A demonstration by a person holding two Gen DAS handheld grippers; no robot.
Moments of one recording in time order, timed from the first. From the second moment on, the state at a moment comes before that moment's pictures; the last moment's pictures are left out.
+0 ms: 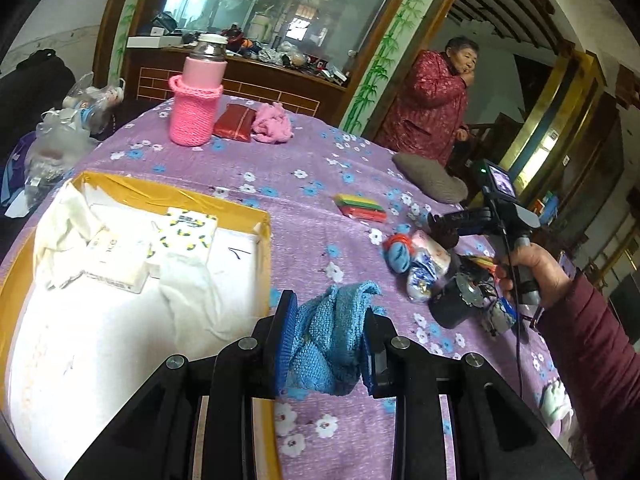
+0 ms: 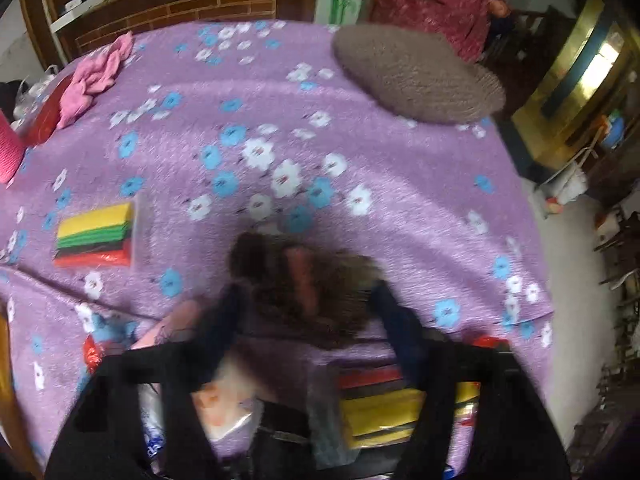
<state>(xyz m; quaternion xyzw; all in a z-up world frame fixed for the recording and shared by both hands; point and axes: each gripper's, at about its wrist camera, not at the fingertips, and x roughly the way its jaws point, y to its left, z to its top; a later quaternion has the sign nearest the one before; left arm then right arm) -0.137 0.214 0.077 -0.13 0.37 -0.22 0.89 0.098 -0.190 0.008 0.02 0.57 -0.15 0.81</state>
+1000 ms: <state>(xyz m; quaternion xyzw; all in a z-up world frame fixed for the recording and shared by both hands) -0.173 0.283 0.085 -0.16 0.35 -0.17 0.91 0.082 -0.220 0.007 0.23 0.55 -0.15 0.79</state>
